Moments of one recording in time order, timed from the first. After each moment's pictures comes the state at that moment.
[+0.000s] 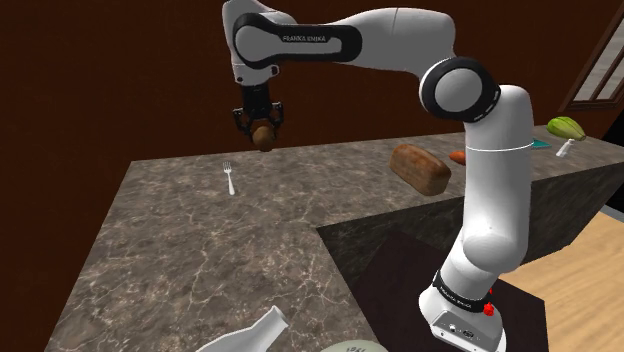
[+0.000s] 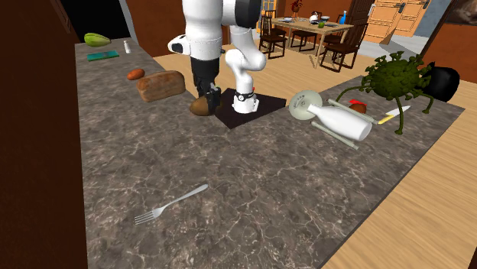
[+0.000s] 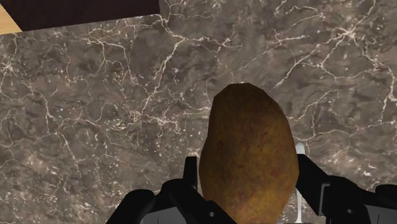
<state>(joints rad) -0.03 0.37 0.34 -1.28 -0.22 1.52 0.90</state>
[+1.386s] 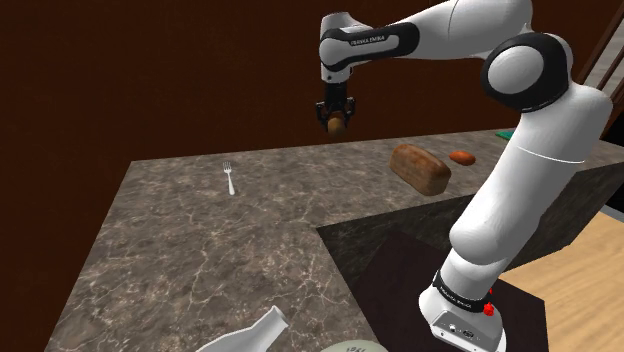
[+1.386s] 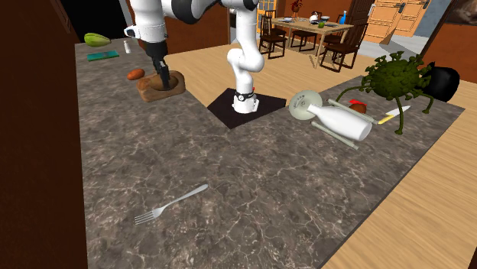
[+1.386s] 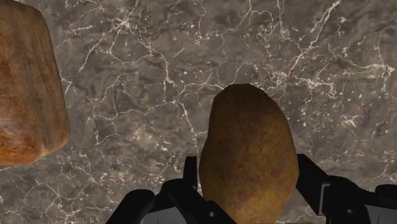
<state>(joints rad) -0.34 -0.01 0.14 -1.79 -0.14 1.73 0.43</state>
